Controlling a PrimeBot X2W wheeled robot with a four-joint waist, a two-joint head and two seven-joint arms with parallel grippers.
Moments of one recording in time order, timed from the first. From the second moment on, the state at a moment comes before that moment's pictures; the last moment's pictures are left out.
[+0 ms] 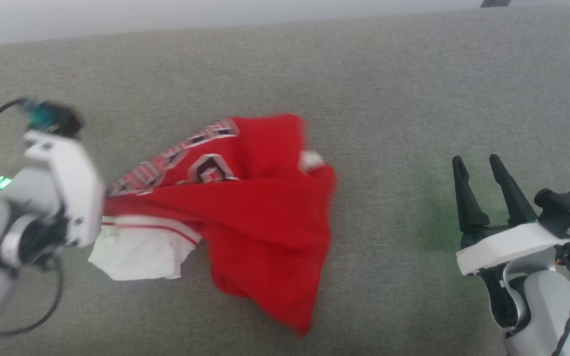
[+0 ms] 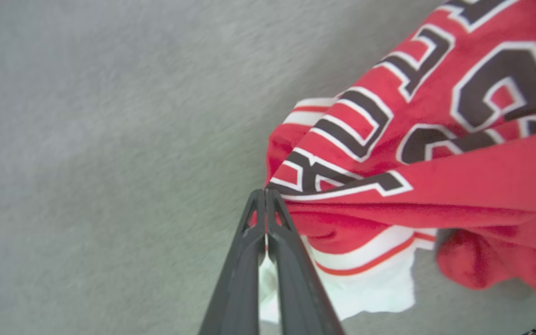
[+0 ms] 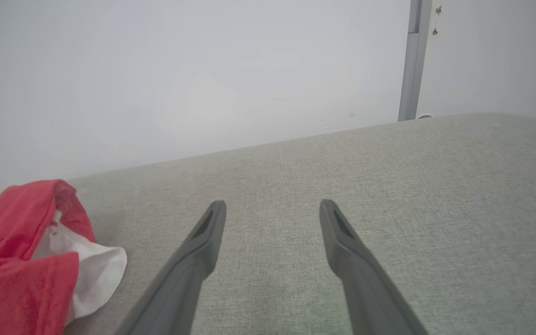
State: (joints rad) left arm -0.65 0.73 -0.50 0.16 -0.85 0.09 0.87; right arm -0.28 -0.15 0.05 0.30 0.41 0.13 -0.23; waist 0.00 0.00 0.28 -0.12
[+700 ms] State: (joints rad) left arm -0.44 0.69 -0.40 0.15 -0.90 0.12 0.56; right arm -0.28 -0.19 0.15 0.26 0.44 0.13 -0.14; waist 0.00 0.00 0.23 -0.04
